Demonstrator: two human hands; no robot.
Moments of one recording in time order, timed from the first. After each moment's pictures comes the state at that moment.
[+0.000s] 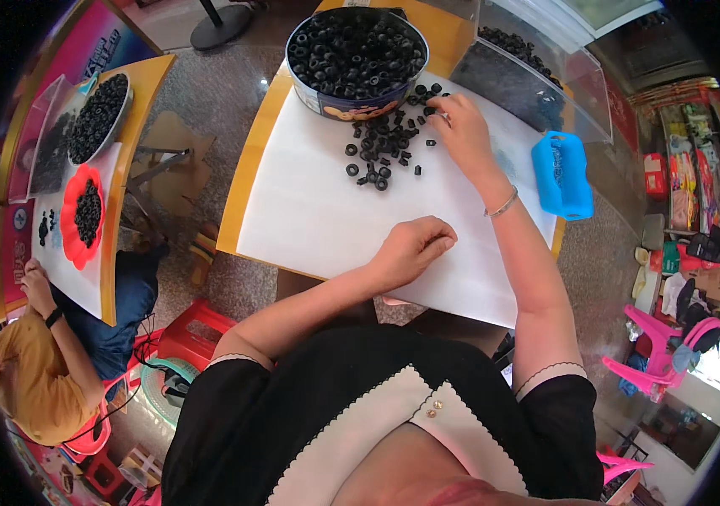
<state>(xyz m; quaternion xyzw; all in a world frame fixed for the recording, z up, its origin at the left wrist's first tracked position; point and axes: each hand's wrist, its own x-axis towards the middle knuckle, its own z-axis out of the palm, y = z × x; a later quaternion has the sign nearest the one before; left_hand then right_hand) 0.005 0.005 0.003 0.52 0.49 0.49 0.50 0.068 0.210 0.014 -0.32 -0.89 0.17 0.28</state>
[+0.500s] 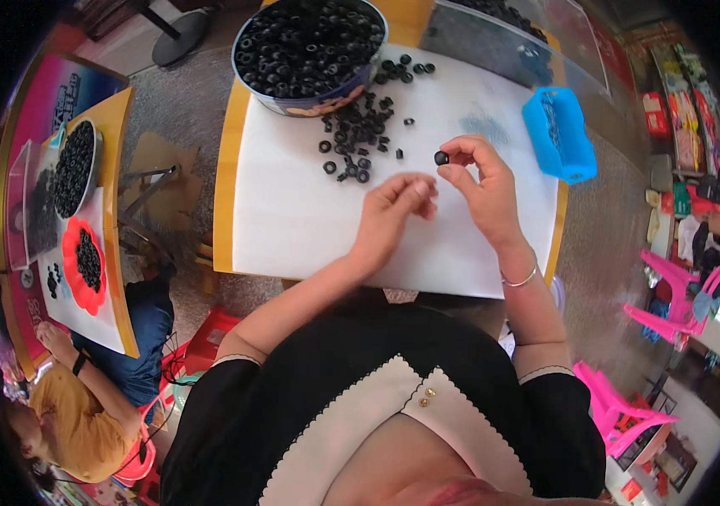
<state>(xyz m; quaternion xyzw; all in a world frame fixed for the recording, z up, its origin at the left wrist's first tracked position) -0.005 0.027 0.011 0.25 0.40 0.58 0.66 0.128 0.113 0.062 -0.39 -0.74 0.44 0.34</state>
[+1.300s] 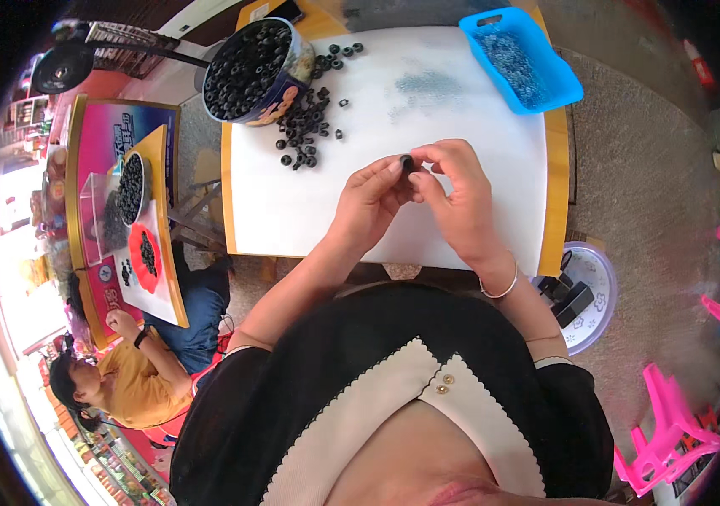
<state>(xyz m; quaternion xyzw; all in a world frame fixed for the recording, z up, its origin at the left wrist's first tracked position) 0.066 0.033 0.028 0.19 0.39 0.56 0.71 0.215 0.068 0.037 -0.38 -0.67 0.43 0.48</state>
